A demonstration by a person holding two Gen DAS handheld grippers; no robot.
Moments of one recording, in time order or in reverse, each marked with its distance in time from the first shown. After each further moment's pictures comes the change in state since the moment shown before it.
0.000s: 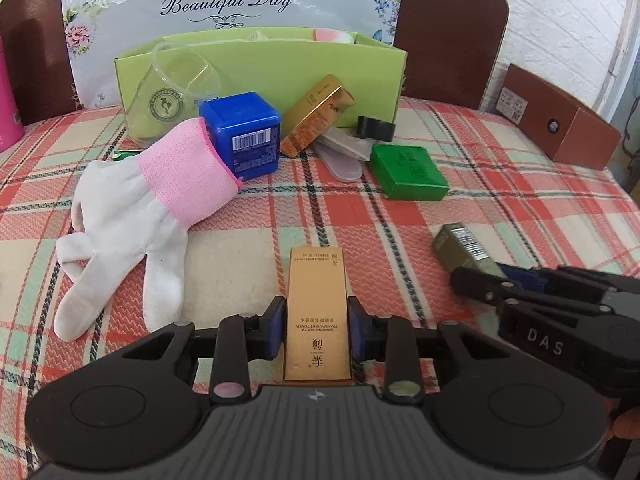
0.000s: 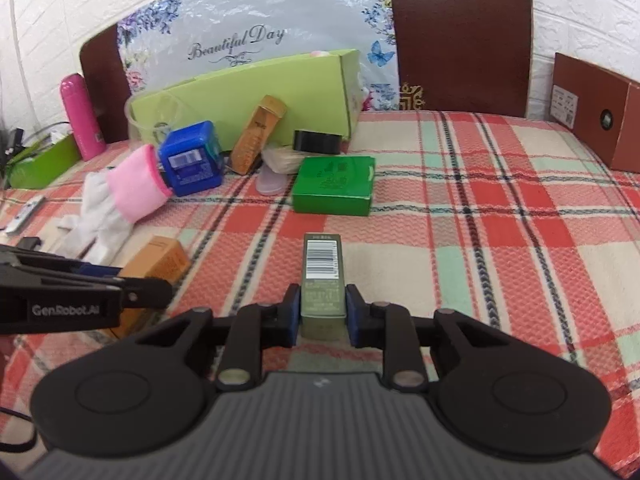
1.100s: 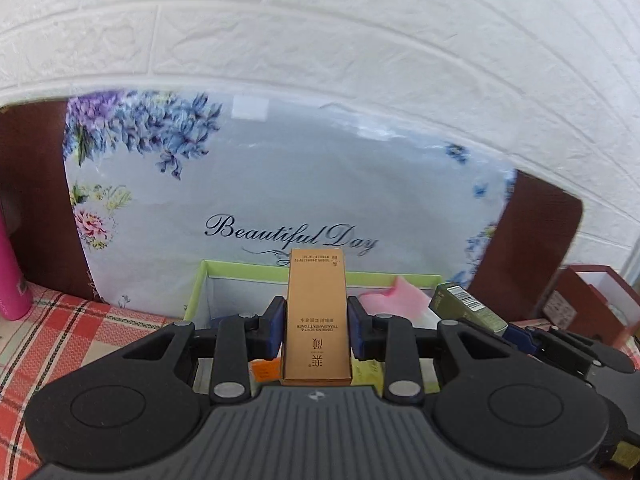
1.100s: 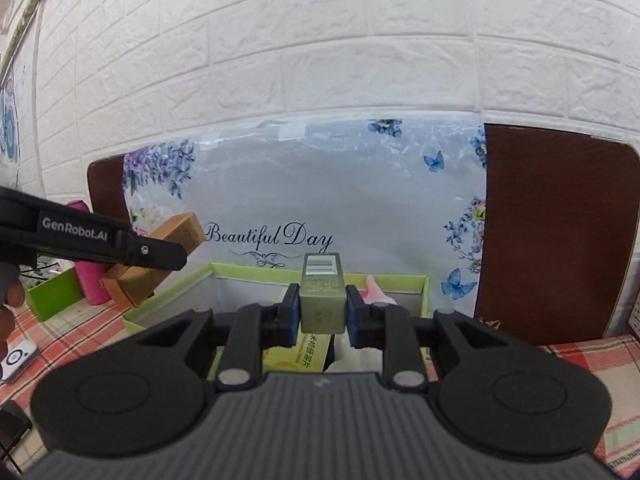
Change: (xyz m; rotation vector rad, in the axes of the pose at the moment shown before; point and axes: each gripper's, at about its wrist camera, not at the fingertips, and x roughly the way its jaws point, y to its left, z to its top) left arm 0.014 0.088 0.206 -0.094 -0.291 0.036; right arm 0.081 0.032 0.189 -0.107 -0.329 0.074
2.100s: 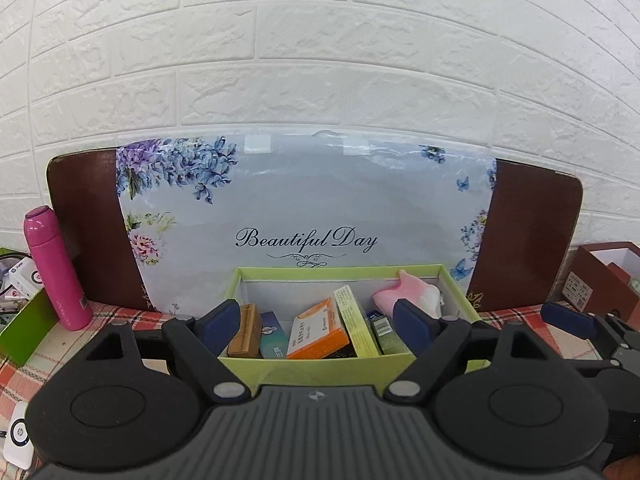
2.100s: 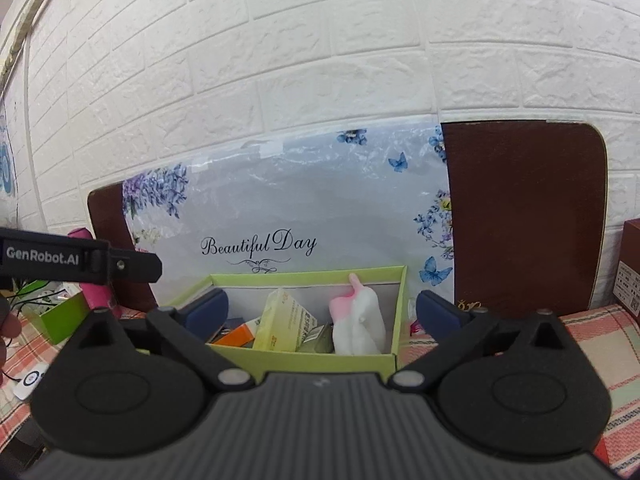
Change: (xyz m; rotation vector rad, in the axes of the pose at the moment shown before) left arm -0.075 -0.054 -0.027 0.108 -0.084 0.145; right arm -0.053 -0.014 -0.007 0.100 -0.056 -0.007
